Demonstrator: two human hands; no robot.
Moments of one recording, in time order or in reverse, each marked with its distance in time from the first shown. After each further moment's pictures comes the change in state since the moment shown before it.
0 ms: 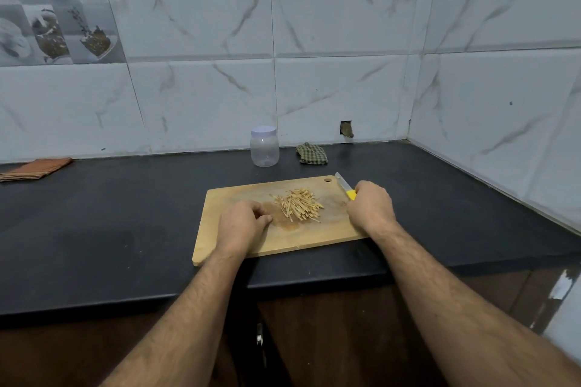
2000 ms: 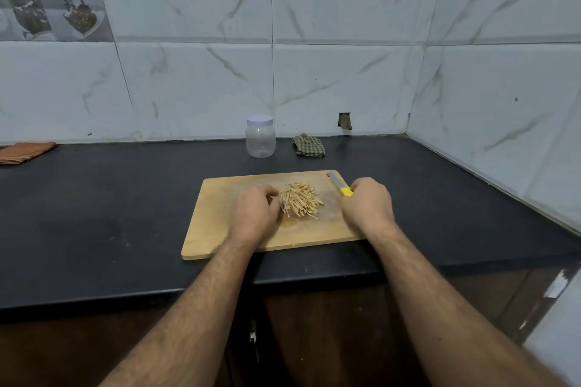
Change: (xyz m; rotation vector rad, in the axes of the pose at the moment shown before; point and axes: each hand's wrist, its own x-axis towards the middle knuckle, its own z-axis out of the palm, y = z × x) left_hand 0.016 0.017 0.025 -0.069 0.091 0.097; right_hand 0.000 0.000 0.009 0.029 0.037 0.006
